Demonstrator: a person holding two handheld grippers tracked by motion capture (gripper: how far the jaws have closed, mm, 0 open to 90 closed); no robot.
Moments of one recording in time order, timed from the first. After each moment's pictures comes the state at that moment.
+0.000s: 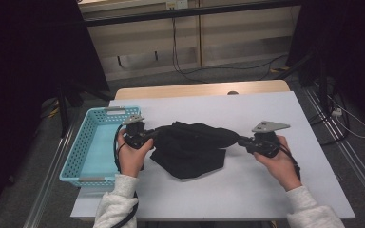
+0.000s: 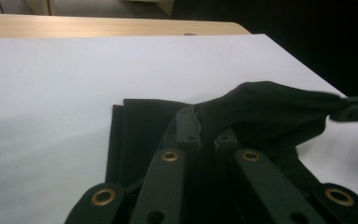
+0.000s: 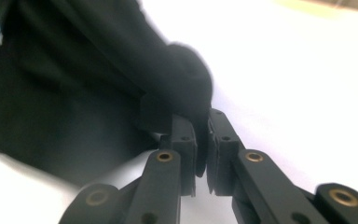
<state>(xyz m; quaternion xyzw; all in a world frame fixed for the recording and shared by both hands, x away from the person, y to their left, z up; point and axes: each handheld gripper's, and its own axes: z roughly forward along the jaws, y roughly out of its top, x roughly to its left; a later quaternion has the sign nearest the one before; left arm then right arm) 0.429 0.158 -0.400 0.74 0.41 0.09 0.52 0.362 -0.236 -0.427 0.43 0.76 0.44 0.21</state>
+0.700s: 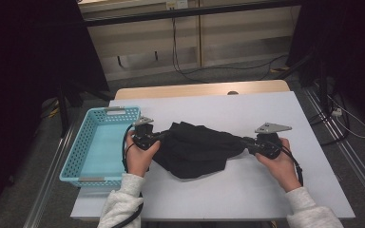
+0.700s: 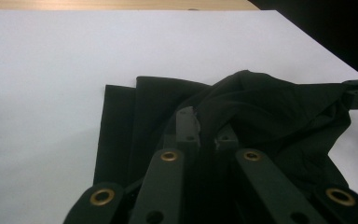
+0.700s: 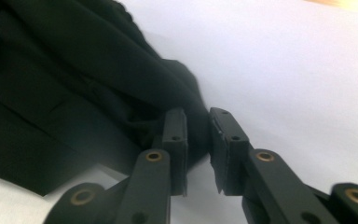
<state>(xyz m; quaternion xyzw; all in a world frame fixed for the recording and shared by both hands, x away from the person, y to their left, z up) 0.436 0.144 -0.420 0.76 0.42 0.08 0.49 0.366 -0.241 -0.445 0.46 0.76 0.41 0.21</state>
